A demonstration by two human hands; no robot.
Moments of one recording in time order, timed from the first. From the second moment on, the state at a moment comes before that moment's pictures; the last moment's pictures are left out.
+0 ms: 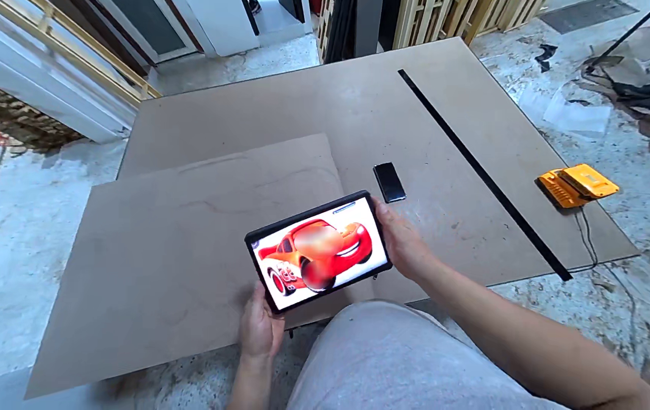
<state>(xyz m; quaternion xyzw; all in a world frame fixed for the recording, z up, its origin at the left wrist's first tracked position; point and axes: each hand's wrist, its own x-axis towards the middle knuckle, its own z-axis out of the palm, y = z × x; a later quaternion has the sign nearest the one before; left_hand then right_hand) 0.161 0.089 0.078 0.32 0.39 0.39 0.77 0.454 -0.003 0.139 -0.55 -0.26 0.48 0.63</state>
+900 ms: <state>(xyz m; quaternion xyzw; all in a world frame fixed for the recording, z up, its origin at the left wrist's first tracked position) 0.173 0.233 -0.105 0.33 0.64 0.27 0.63 0.453 -0.026 -0.057 -0.92 -0.15 0.37 0.02</state>
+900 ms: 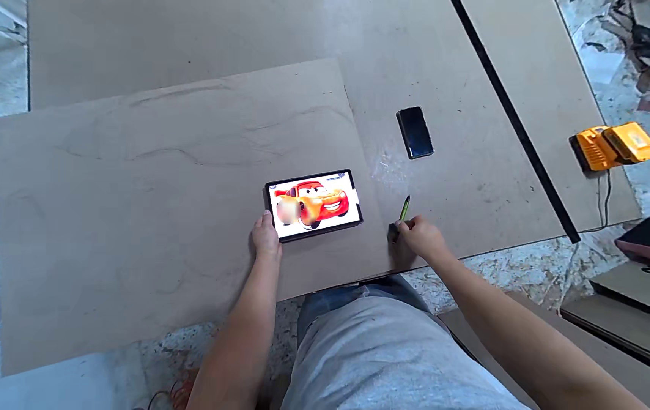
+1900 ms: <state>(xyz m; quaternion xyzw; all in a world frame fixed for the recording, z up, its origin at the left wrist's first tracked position) 0.204 0.103 0.004 0.93 0.22 0.00 0.30 0.384 -0.023 0.027 -0.73 -0.45 0.47 0.20</state>
